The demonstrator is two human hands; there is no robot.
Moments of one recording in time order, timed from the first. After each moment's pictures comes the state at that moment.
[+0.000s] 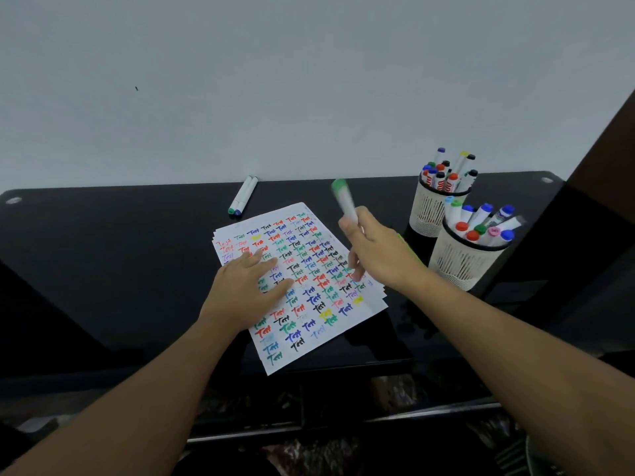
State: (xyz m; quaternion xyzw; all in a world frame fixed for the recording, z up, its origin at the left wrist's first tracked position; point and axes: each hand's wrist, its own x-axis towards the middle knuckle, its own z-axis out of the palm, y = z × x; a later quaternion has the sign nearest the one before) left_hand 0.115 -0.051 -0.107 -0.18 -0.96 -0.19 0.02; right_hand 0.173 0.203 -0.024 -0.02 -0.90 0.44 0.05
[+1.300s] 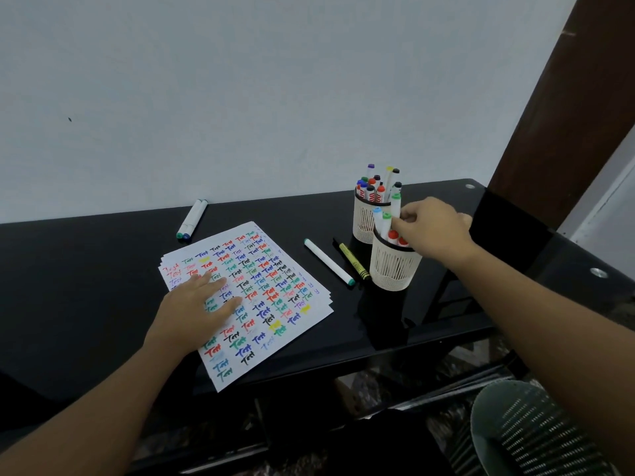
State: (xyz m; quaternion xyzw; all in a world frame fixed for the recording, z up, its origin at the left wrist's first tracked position) left_hand 0.114 -0.051 -0.108 -0.18 -0.97 -0.19 0.02; right_hand 0.222 0.342 0.027 -0.24 -0.94 0.14 0.17
